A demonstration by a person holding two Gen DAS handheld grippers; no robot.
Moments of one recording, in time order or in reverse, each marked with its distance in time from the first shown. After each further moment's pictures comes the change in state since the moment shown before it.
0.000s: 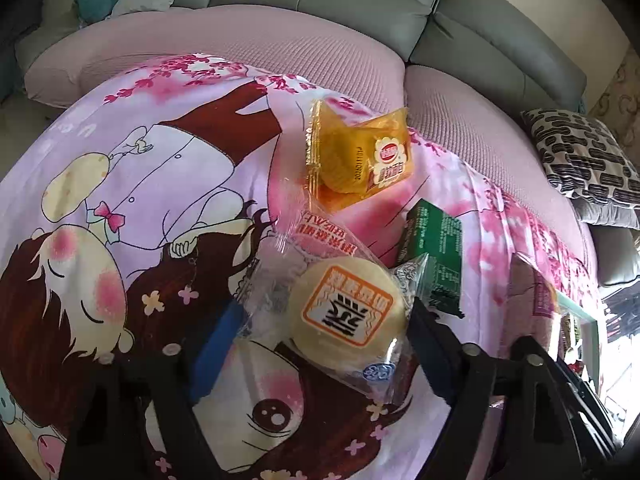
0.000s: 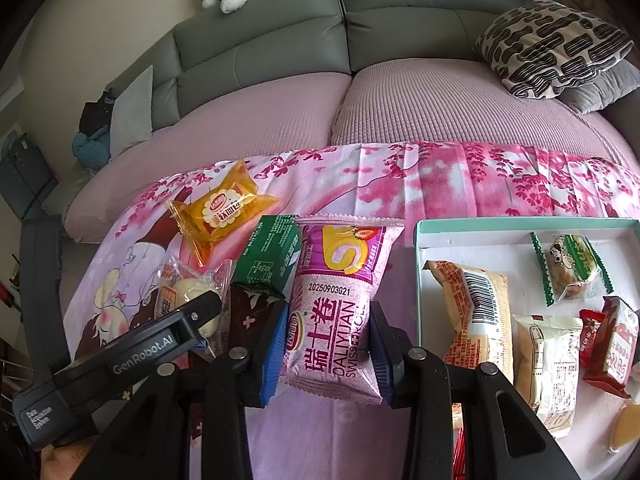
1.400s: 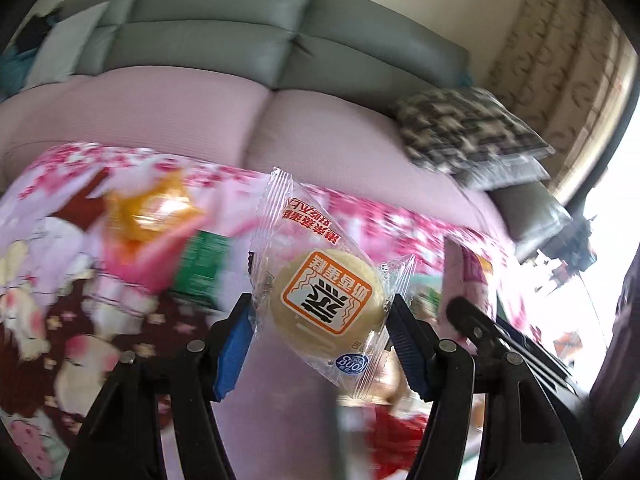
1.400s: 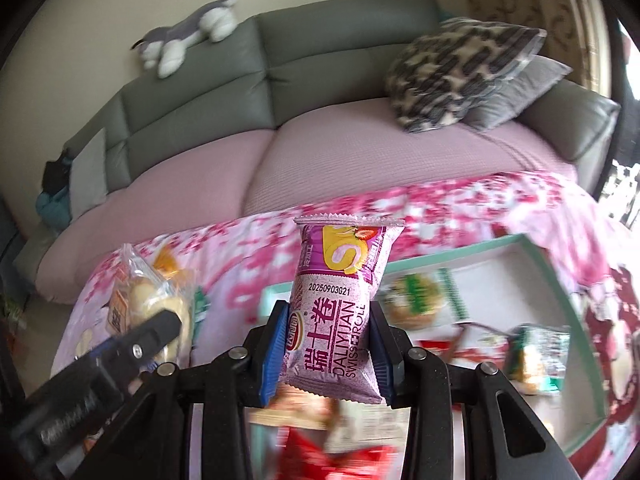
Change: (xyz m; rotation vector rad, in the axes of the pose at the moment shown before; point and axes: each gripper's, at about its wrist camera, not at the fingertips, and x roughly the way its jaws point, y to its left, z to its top) left arm -0.070 -0.142 -0.030 0.265 -0.095 -0.276; right arm -0.089 -0.099 0.017 0.144 -0.152 -0.169
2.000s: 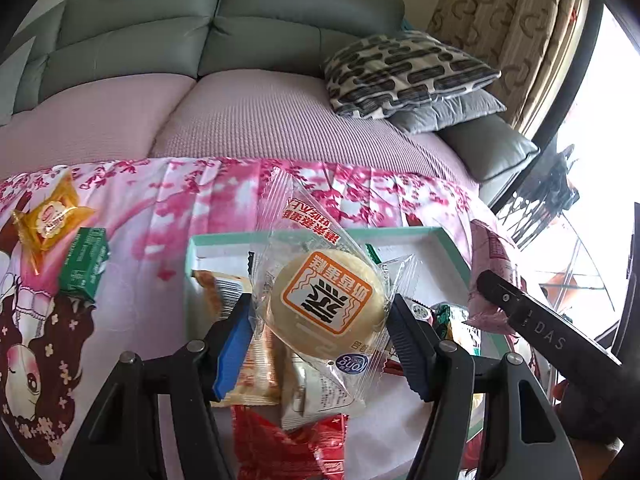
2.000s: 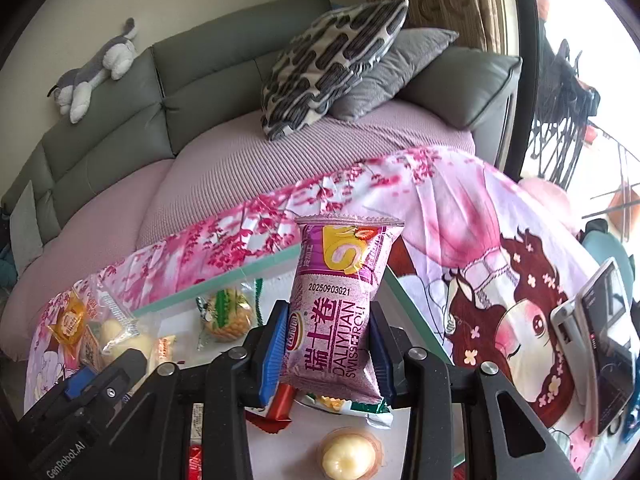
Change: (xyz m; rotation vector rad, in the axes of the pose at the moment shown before) left arm 0.045 -0.093 -0.025 0.169 0.076 -0.054; right arm -0.023 -0.135 -0.003 0.179 -0.002 -0.200
